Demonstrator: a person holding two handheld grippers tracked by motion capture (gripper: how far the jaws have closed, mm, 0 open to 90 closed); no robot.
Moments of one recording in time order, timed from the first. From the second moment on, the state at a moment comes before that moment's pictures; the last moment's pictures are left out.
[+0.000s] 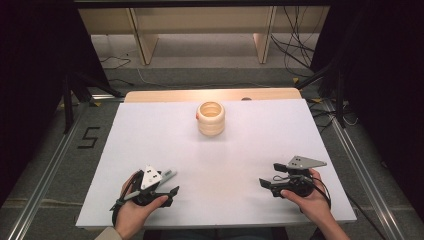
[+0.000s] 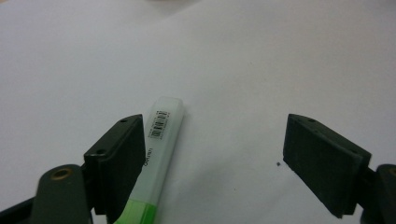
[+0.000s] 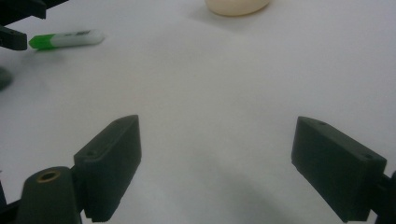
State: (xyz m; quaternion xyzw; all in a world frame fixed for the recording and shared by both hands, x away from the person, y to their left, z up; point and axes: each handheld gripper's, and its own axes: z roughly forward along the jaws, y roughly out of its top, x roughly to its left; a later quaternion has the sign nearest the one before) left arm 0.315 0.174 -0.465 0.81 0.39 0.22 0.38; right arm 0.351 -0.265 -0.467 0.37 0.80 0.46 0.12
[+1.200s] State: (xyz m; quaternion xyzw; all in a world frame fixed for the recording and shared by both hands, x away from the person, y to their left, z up) left arm 0.332 0.198 -0.459 0.76 0.47 0.26 0.37; right arm 0.357 -0.239 -0.463 0.33 0.82 0.45 0.13
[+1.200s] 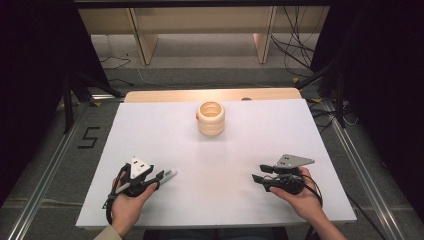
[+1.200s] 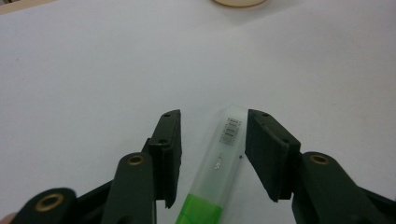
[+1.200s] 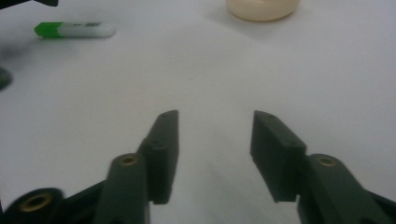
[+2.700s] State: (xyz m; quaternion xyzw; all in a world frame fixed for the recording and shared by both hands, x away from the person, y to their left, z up) left arm 0.408 0.151 -0.481 0.80 0.50 0.19 0.28; right arm 0.366 -0.209 -0.466 0.35 0.82 0.43 0.13
